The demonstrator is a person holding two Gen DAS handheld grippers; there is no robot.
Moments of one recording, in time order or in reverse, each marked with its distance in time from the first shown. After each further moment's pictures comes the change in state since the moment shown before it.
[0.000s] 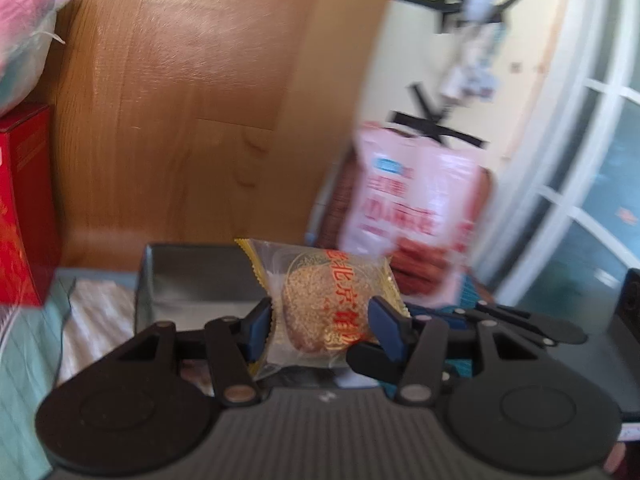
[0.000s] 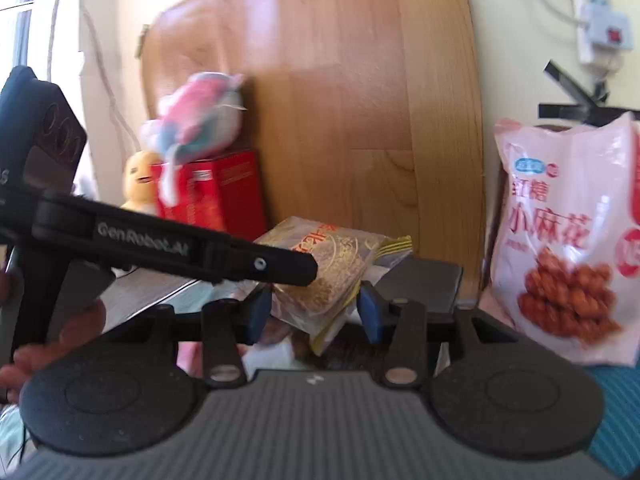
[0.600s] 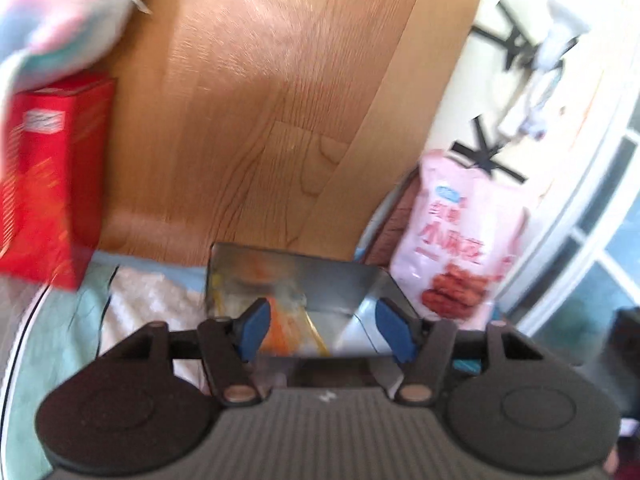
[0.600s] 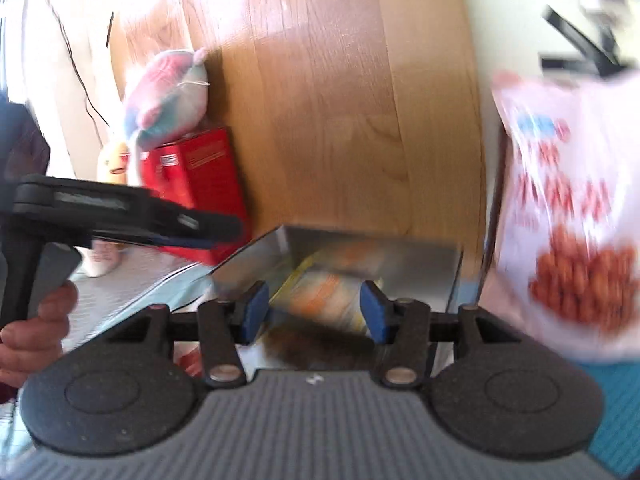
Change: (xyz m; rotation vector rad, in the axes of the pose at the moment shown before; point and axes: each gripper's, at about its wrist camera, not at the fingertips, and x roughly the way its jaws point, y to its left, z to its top) left arm -0.039 0.049 -0.016 -0.133 -0.039 0.002; right arm 0.016 -0.022 -0.009 0.089 0.084 0.007
